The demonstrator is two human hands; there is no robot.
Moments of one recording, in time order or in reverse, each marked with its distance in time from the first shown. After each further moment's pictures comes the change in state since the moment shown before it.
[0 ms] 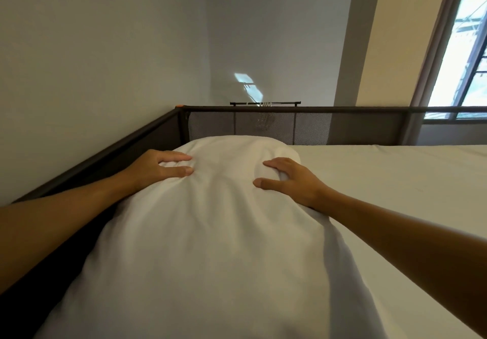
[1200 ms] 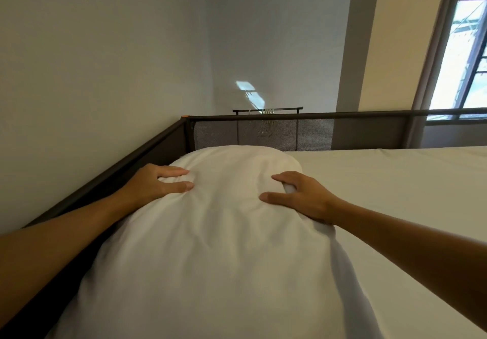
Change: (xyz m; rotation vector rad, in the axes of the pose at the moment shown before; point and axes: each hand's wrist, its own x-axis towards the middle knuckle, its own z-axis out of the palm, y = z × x) left_hand -0.024 0.003 -0.016 0.036 0.038 -0.081; right_hand -0.007 -0.006 0.004 0.033 -0.032 0.097
